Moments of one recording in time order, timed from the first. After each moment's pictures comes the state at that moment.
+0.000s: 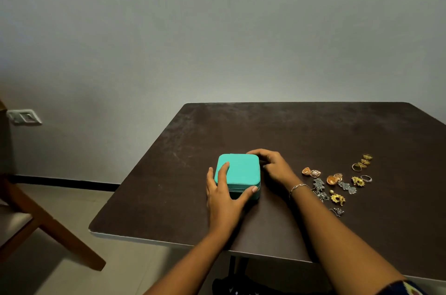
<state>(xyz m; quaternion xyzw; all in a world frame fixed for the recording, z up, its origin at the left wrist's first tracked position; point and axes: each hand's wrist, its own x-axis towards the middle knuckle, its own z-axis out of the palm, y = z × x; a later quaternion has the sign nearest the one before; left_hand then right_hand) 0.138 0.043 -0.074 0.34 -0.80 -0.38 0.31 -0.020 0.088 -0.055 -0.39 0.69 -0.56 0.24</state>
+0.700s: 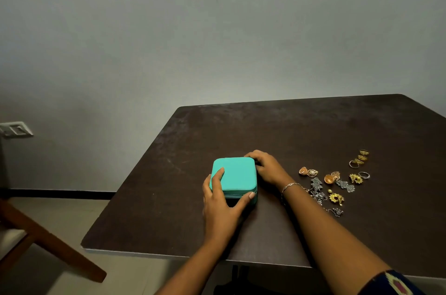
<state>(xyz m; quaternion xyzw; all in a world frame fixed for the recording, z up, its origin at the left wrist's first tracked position) 0.140 0.042 -0.075 0.33 -0.81 -0.37 0.32 -0.040 0.071 -0.071 -0.48 0.75 -0.44 0.13</state>
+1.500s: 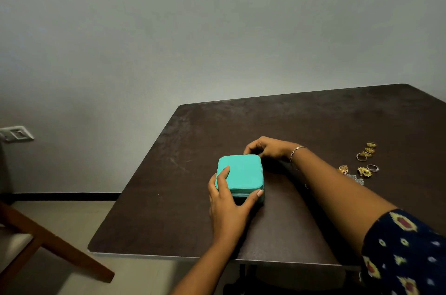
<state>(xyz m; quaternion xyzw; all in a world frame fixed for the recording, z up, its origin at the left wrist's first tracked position) 0.141 0.042 -0.074 0.33 -0.82 -0.36 0.30 -0.076 0.053 -0.030 -0.55 0.69 -0.29 0.36</state>
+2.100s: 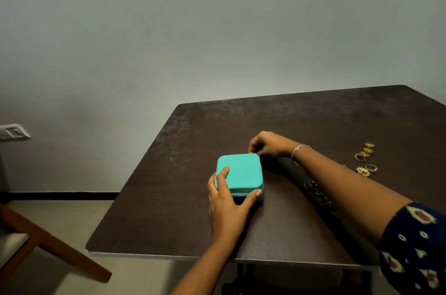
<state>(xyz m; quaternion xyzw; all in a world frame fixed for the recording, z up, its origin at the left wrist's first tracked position) 0.139 0.041 -0.074 0.33 -0.82 -0.36 0.30 -0.069 0.058 -0.014 -0.56 0.78 -0.20 0.20</state>
